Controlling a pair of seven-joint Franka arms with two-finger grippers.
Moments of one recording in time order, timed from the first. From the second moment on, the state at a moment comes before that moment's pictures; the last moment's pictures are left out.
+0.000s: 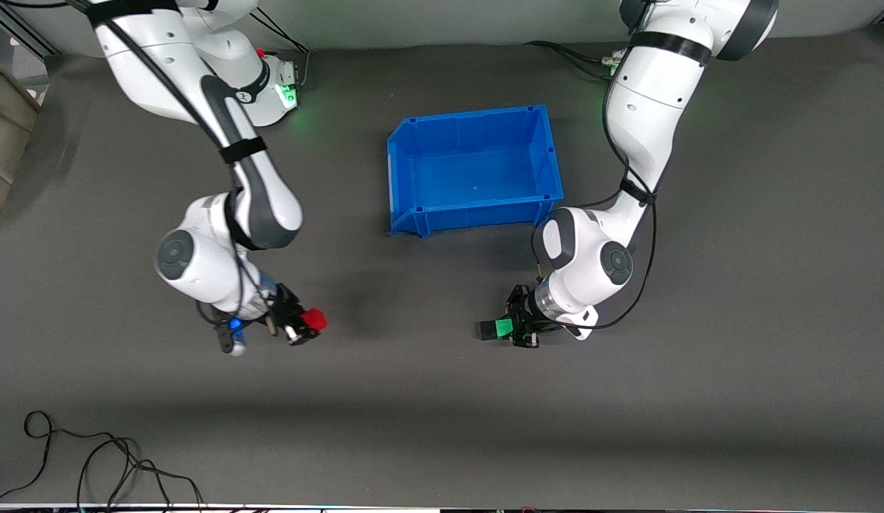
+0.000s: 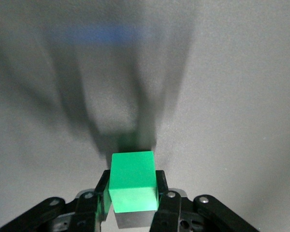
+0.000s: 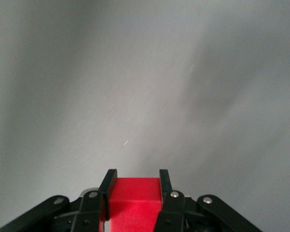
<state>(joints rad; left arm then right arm) -0.51 0.77 -0.01 -1.64 -0.76 2.66 -1.52 0.47 0.55 -0.16 -1.72 0.42 2.40 1.21</state>
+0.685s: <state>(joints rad) -0.53 0.77 -0.02 -1.63 -0.76 2.66 -1.52 0.67 0.84 -0.16 -1.37 0.39 2.36 1.91</state>
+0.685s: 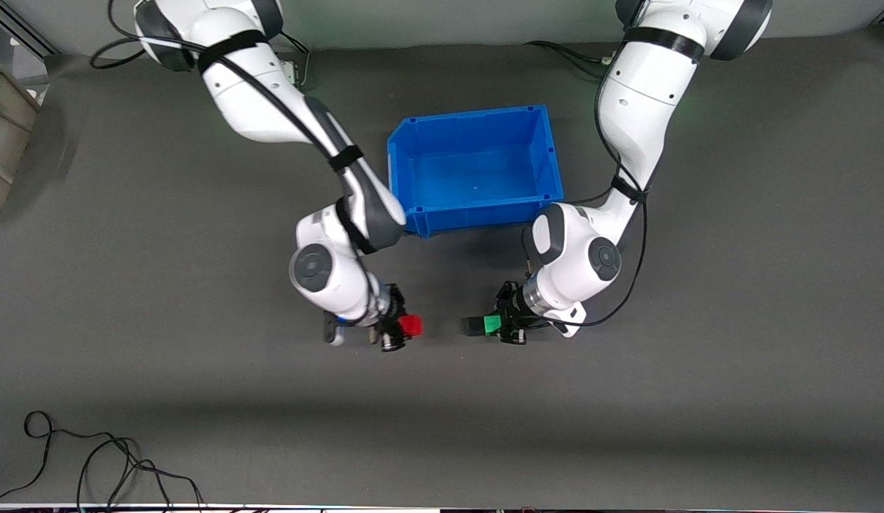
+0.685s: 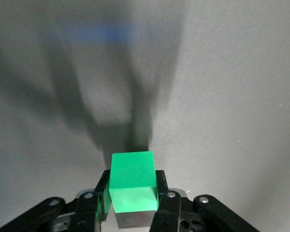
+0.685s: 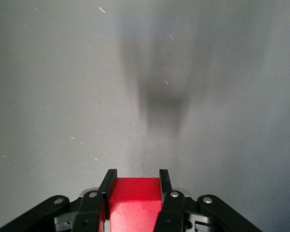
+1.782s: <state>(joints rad) -0.54 0.79 -0.02 -1.62 -0.75 2.67 -1.52 0.77 1.04 -0.16 -1.16 0.27 2.35 2.29</state>
